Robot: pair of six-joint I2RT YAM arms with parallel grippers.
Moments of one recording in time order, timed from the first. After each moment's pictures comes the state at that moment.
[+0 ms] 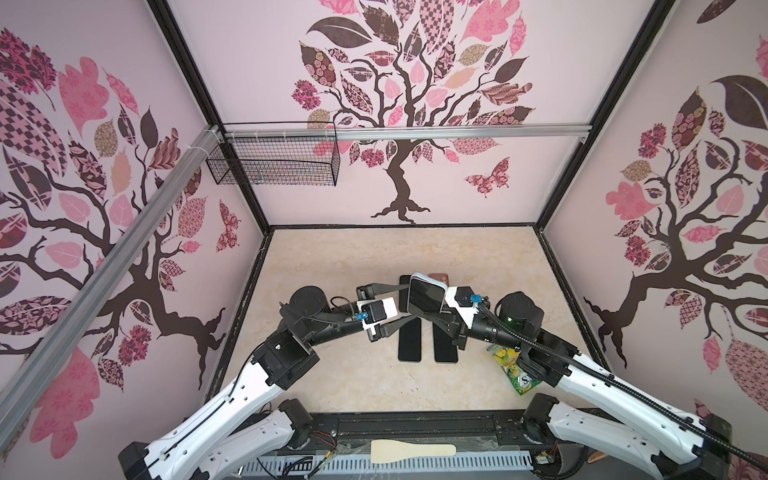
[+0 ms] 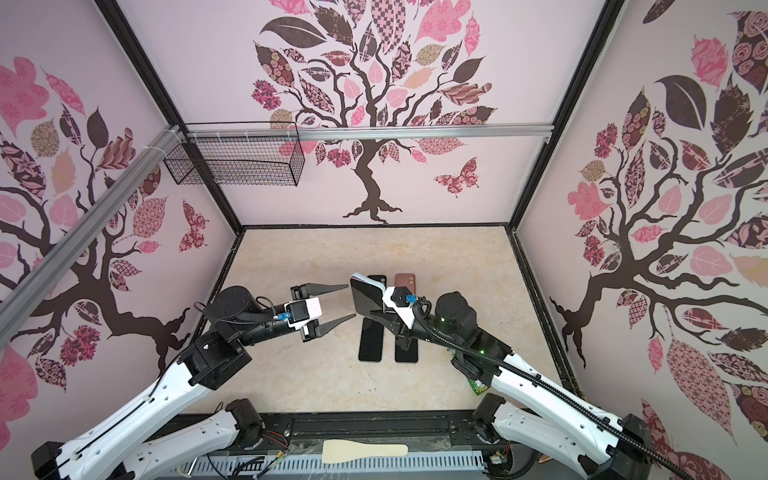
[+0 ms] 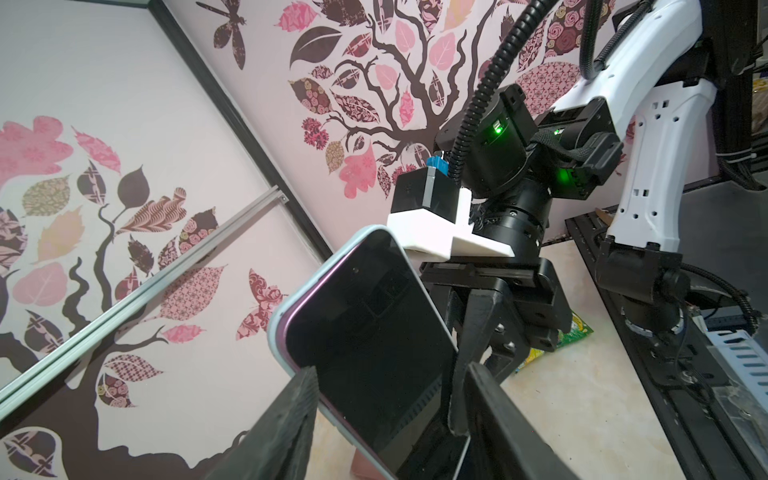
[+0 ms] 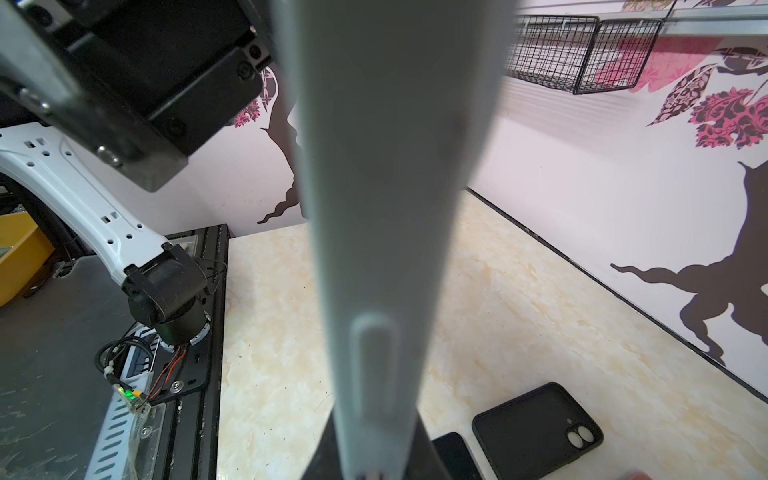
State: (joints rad) left arm -0.79 0.84 0.91 0.00 0.48 0.50; right arm 0.80 0.86 0.71 0.04 -0.39 -0.08
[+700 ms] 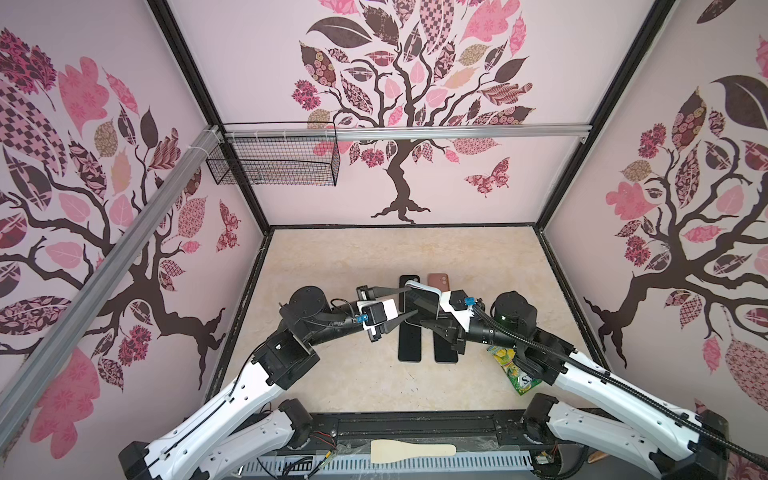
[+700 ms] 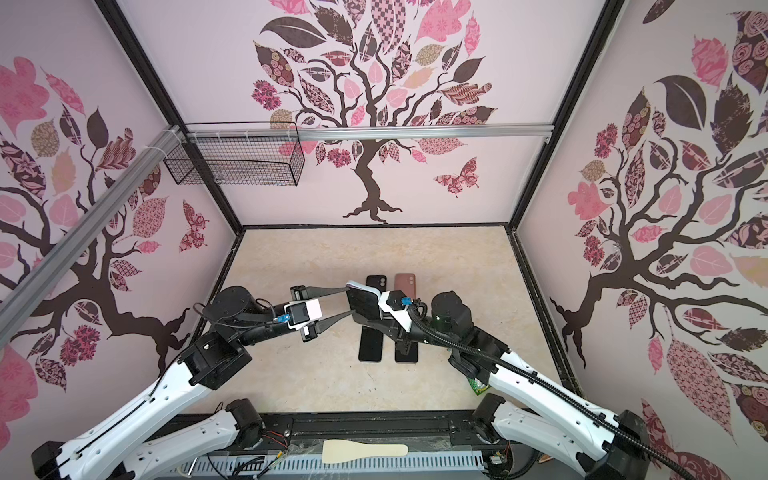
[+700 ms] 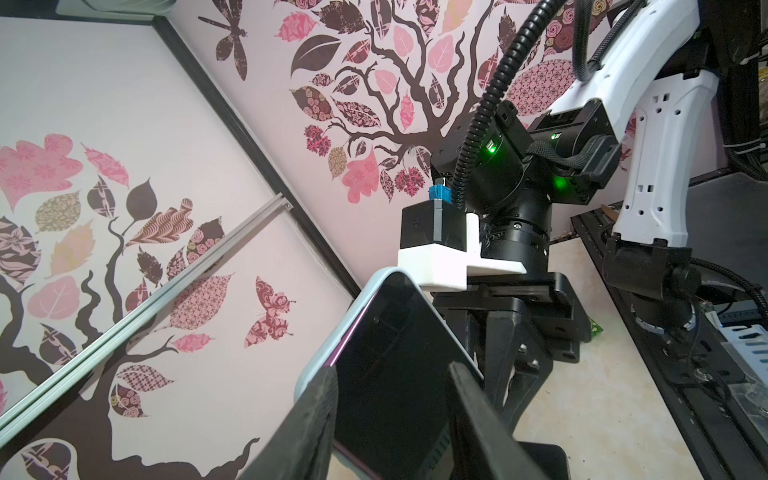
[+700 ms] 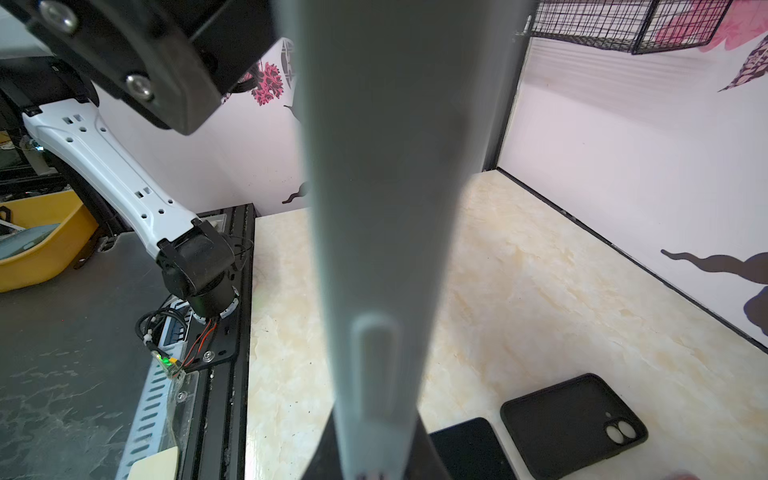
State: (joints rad) left arm -0.79 0.85 0.91 0.01 0.48 0.53; right arm 0.80 0.88 0.71 0.00 -0.46 -0.08
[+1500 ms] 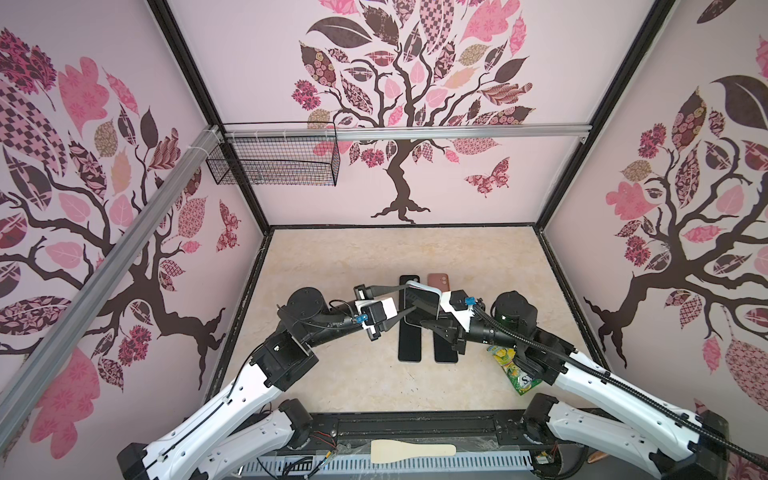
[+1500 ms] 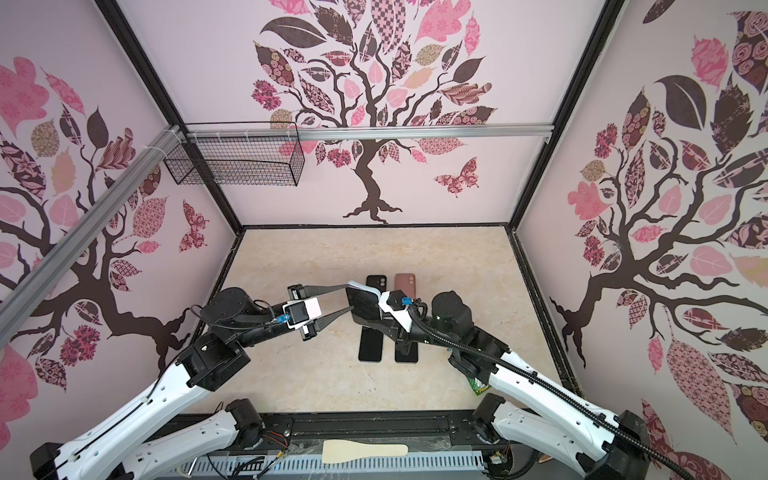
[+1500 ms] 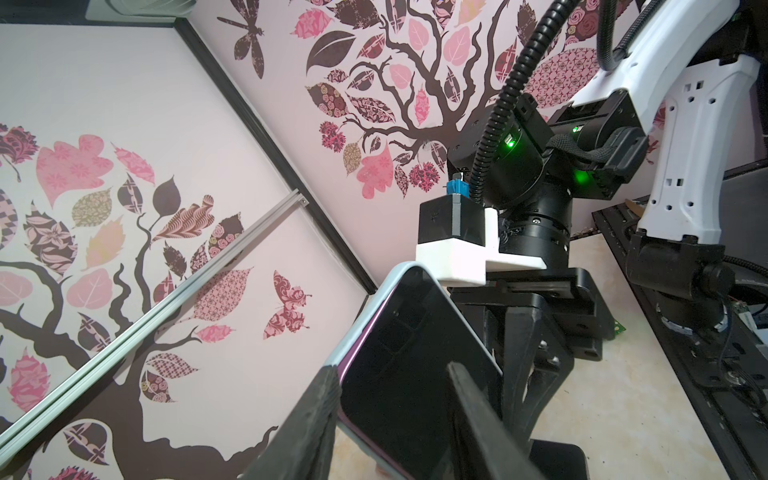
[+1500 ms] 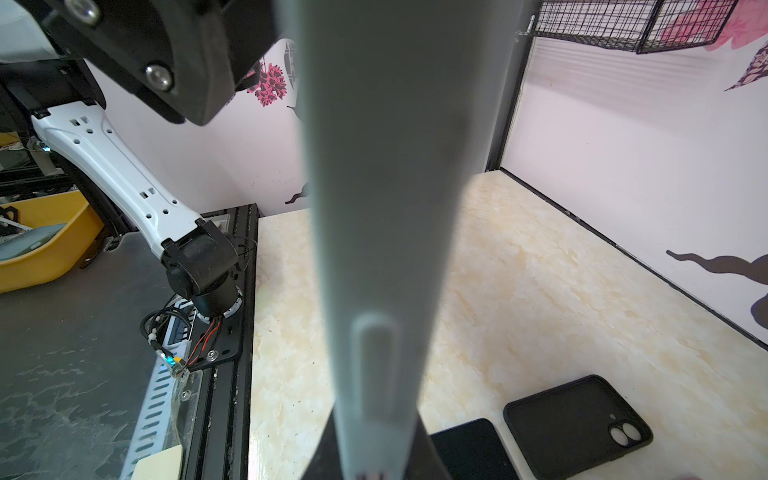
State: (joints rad) left arm -0.79 0.84 0.91 0.01 0.43 0.55; right arm 0.79 0.88 0.71 0.00 -0.47 -0.08
